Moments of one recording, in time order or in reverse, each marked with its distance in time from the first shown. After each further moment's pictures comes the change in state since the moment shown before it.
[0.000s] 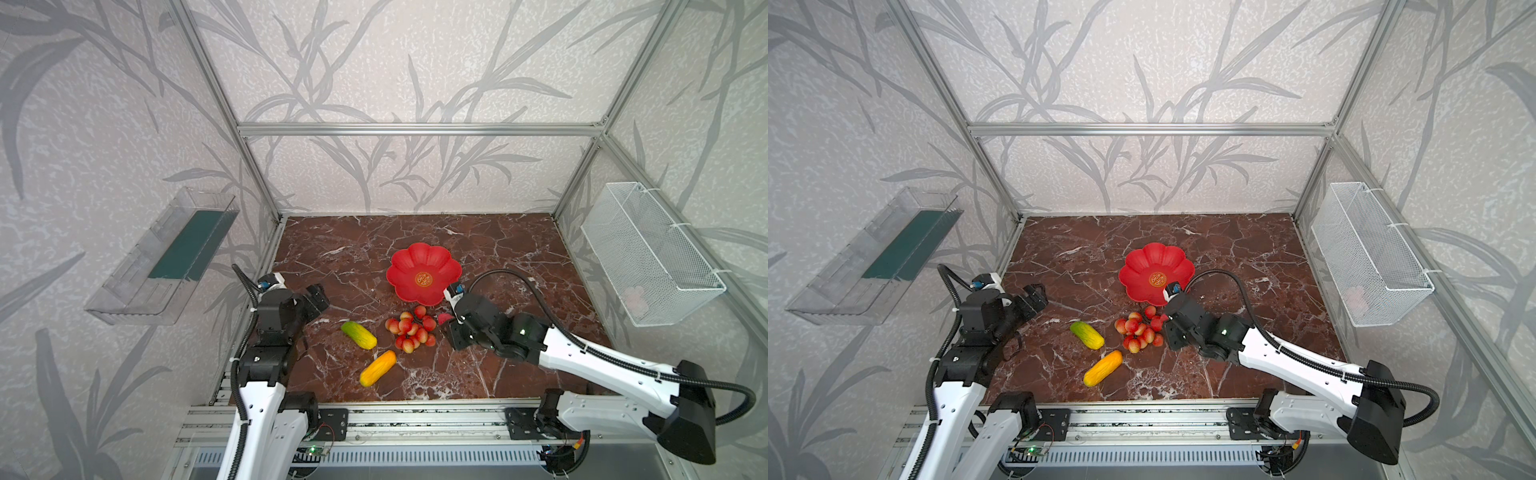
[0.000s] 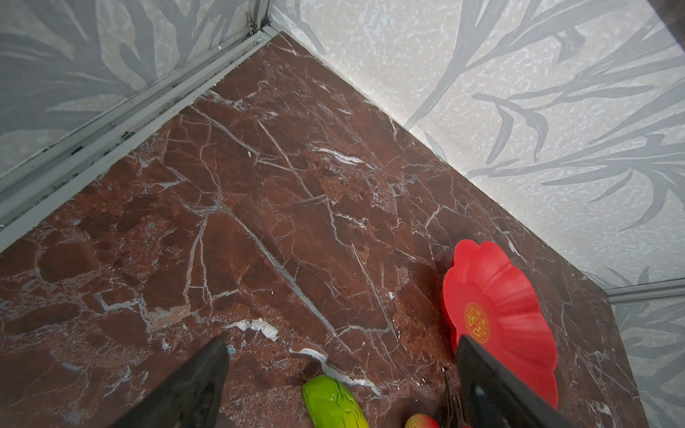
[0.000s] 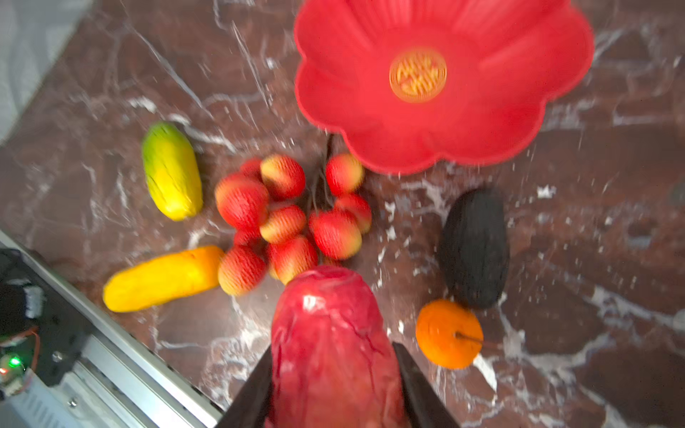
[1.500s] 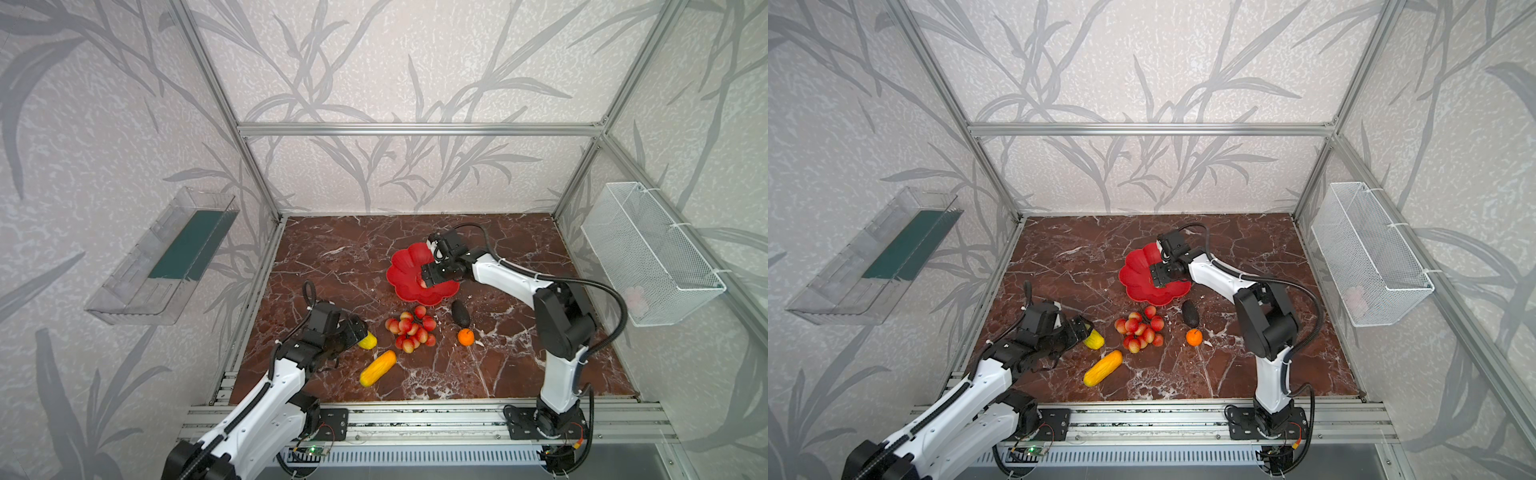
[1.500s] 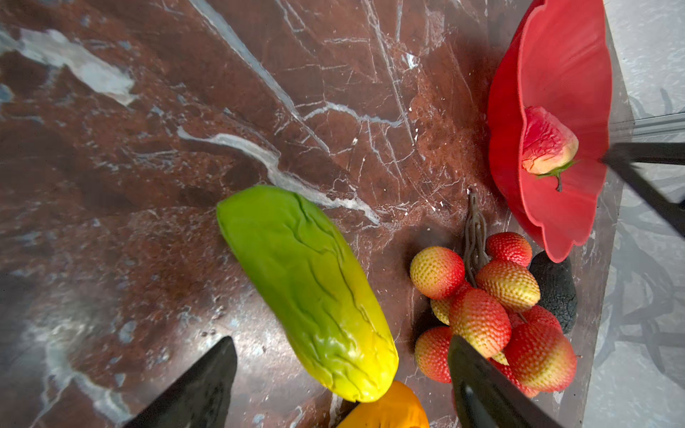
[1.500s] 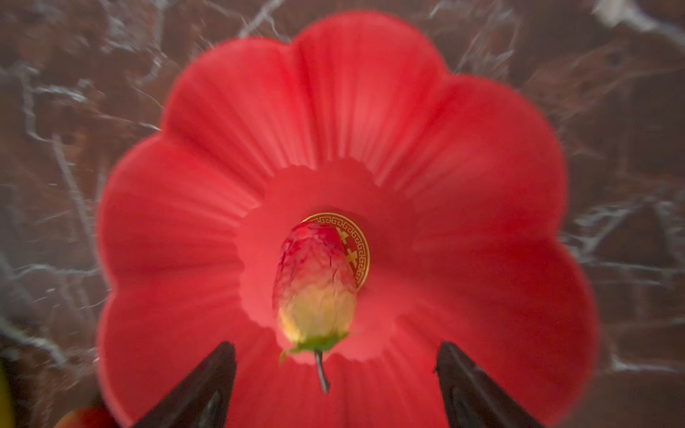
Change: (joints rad) left arm -0.371 0.245 -0.260 0.153 0.150 -0.283; right arm -0.364 0.631 0.421 0.153 -0.180 -0.258
